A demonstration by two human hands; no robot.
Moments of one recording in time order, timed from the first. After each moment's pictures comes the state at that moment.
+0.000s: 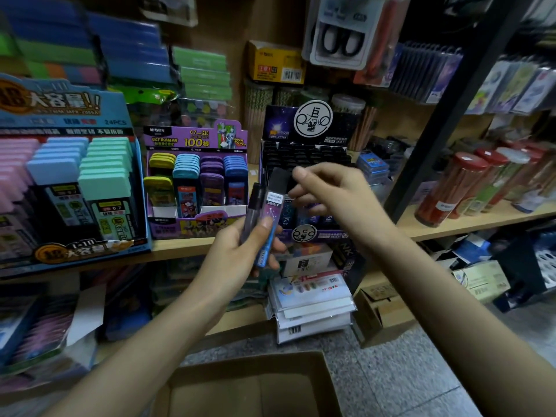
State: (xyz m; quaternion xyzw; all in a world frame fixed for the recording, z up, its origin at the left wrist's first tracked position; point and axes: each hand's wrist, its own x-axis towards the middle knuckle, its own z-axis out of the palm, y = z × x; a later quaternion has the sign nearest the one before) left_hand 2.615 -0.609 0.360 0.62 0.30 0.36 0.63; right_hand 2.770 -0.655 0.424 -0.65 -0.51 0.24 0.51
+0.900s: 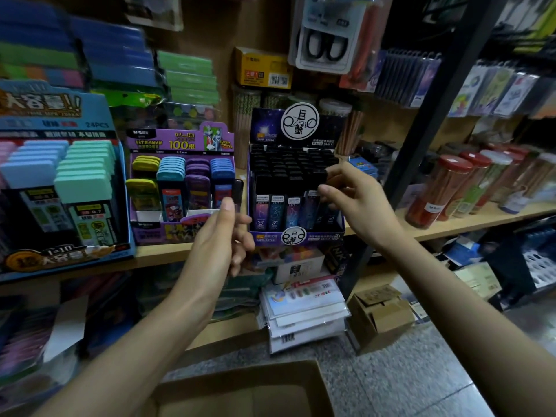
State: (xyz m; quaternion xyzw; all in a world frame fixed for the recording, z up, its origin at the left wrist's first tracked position) left_hand 2.619 -0.605 0.361 0.56 0.32 0.41 0.64; right_hand 2.831 -0.658 0.393 -0.68 -0.58 0.04 0.45
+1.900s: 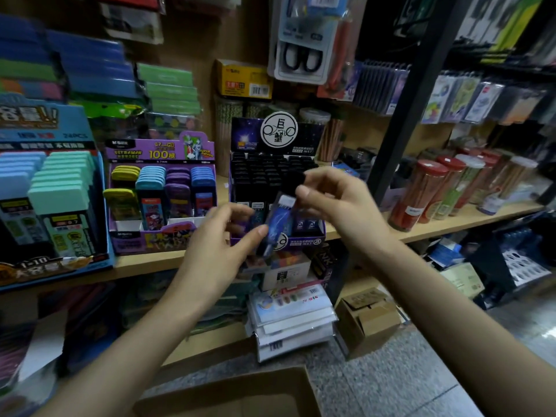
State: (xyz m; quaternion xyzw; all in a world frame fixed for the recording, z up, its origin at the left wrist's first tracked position) left_hand 2.638 -0.604 0.362 0.78 0.31 0.41 0.36; right_hand 2.797 -0.685 0.419 -0.60 -0.50 0.22 0.59
